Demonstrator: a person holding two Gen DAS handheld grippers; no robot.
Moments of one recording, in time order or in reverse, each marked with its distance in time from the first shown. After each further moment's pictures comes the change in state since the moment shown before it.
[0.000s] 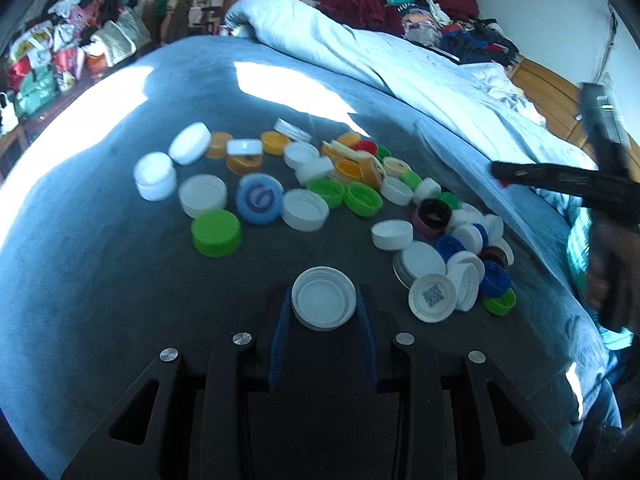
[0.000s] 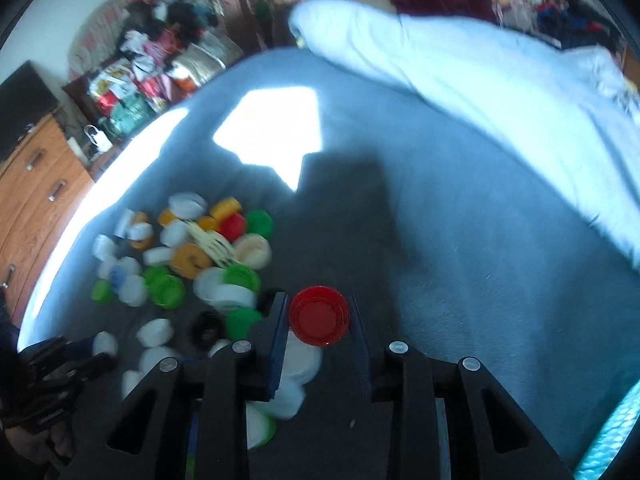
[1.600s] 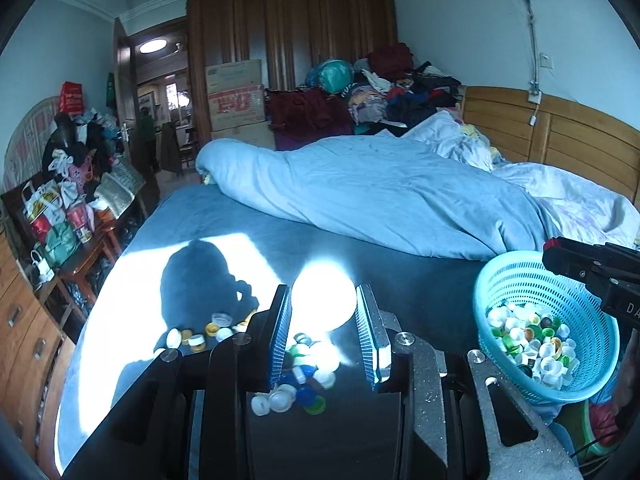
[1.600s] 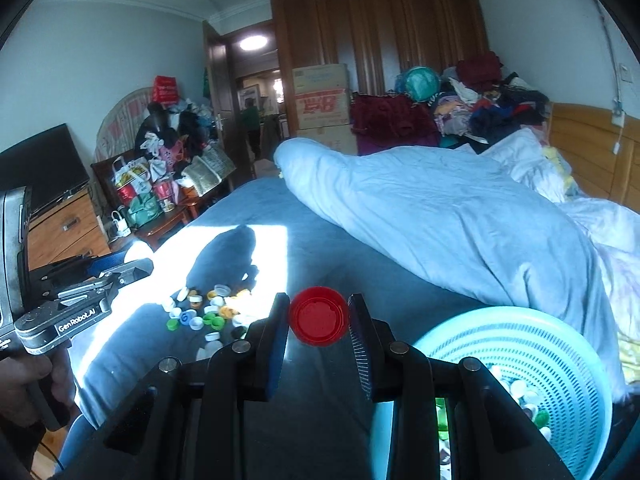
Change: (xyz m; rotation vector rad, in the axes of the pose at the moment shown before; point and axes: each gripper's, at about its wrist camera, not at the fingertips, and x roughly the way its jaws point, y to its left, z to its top) left arm -0.170 -0.241 0.068 0.270 -0.322 0.117; right arm -0.316 -0.050 -0.074 0.033 -0.390 -0.104
